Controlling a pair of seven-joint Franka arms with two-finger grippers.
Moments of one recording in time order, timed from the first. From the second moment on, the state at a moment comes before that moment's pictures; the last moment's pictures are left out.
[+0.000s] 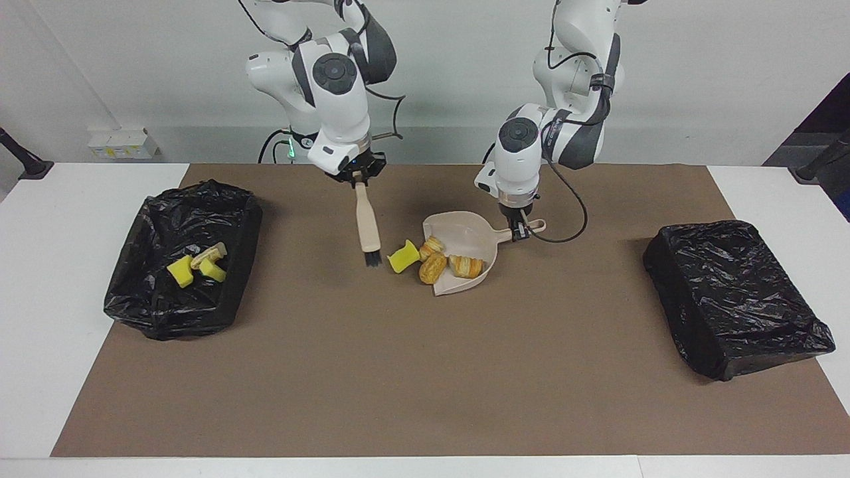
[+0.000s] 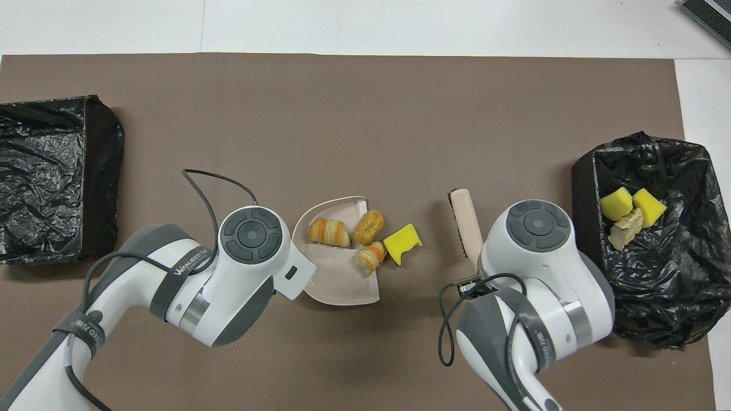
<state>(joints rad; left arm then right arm) -0.52 0.09 -0.04 -2.14 0.14 2.09 0.85 0.20 -0.01 0.19 -2.22 -0.02 1.90 0.20</state>
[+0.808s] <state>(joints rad) -0.52 0.09 -0.04 -2.14 0.14 2.09 0.85 0.47 0.13 0.20 -2.18 0.31 2.18 0.36</state>
